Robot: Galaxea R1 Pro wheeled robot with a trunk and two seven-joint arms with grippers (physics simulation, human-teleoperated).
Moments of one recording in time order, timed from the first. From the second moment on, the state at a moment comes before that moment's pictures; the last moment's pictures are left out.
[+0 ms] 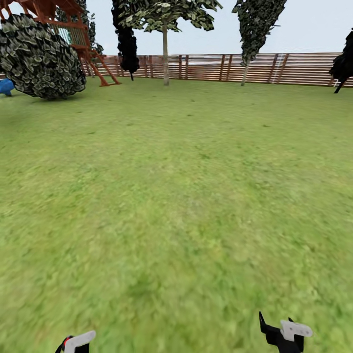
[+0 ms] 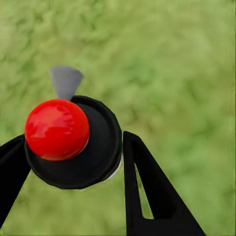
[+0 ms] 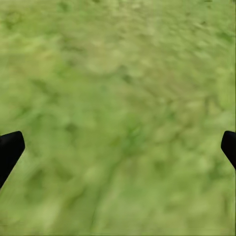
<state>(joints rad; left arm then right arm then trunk) -0.27 0.07 0.06 -0.31 0.07 -0.46 0.31 -0.34 0.06 -1.13 -0.52 0.74 -0.62 0.29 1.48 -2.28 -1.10</state>
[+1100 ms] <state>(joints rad) -0.27 0.07 0.06 -0.31 0.06 -0.46 0.31 -0.34 0.05 -1.12 -0.14 0.74 -0.62 0.29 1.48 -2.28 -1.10</state>
